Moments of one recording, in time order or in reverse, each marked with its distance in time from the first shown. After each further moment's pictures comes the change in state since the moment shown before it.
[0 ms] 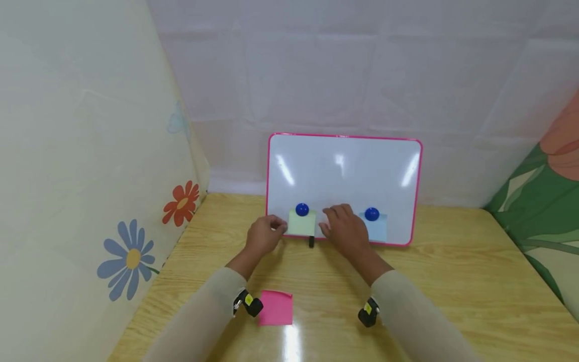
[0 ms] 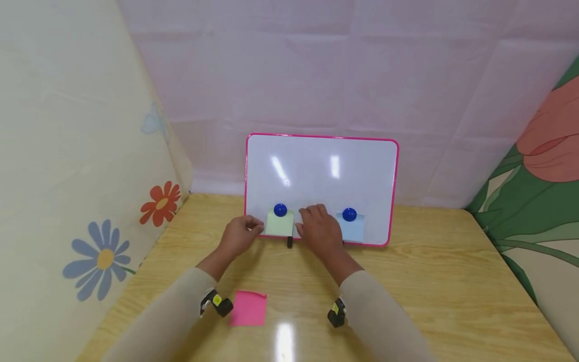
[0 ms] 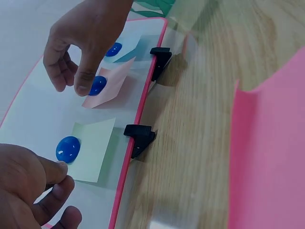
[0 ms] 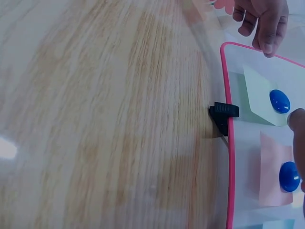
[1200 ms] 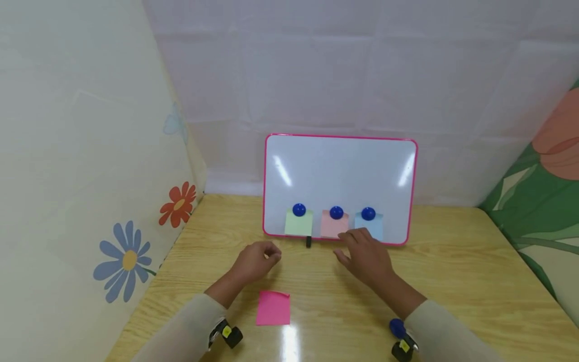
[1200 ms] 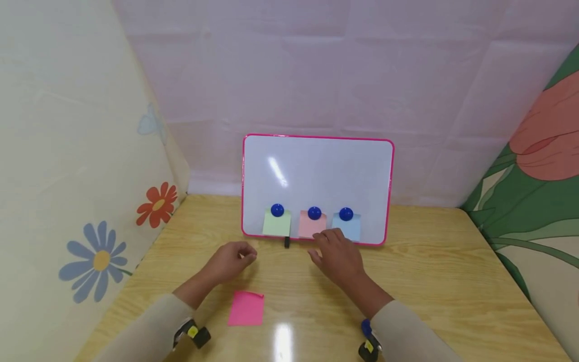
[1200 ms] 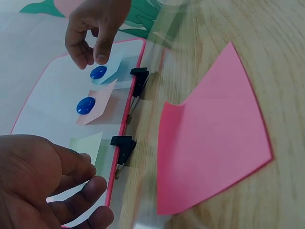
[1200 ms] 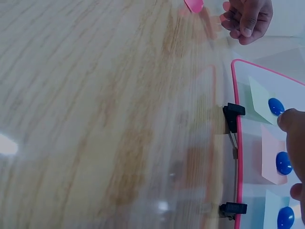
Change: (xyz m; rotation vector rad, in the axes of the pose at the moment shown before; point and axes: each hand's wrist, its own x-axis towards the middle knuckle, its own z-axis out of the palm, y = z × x) left_hand -0.054 -0.021 -0.008 0.122 -0.209 0.151; right_hand -0.071 0.014 -0.027 0.041 -0.015 -0.027
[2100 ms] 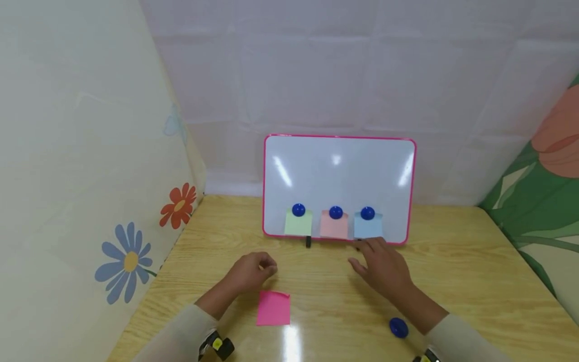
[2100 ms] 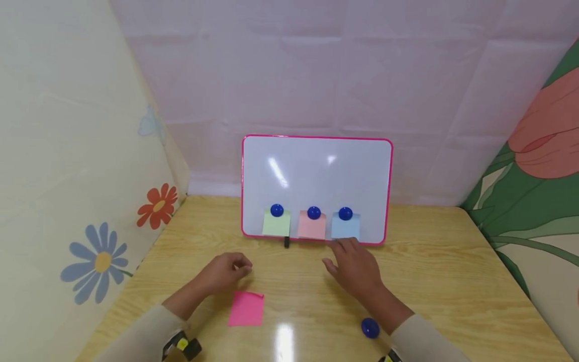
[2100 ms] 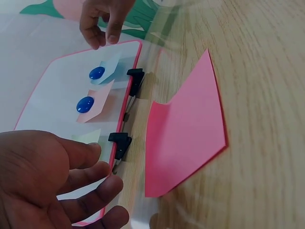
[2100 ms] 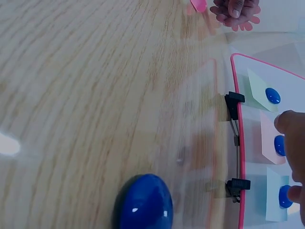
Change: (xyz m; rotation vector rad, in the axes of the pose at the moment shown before) left_hand -0.022 -0.009 -0.003 -0.015 -0.096 -0.035; right_hand -0.030 0.015 -0.014 -0.031 -0.090 0.092
